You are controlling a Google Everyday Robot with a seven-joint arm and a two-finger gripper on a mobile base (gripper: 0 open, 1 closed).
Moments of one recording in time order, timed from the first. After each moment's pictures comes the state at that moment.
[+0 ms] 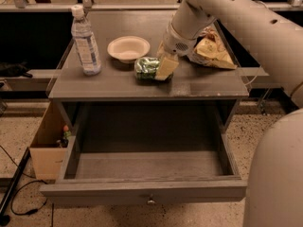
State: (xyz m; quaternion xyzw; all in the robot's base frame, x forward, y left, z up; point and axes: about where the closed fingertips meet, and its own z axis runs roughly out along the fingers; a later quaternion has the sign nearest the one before) arm 0.668 -0.036 0.847 -0.70 0.67 0.07 0.21
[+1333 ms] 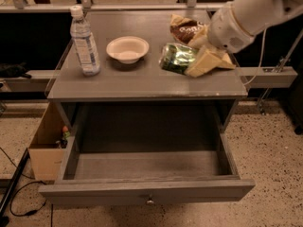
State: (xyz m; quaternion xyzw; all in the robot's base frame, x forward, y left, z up) arm 0.583 -0.105 0.931 -0.67 0.66 0.08 0.32
